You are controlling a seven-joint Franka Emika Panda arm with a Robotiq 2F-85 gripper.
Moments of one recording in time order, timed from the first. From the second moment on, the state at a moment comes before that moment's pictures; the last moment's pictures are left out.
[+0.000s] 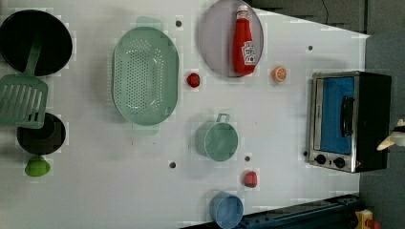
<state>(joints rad) -0.09 0.14 -0.61 -1.91 -0.09 0.45 -0.68</state>
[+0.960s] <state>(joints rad) -0.05 0.22 -0.58 -1.88 -0.10 0.45 -0.80</state>
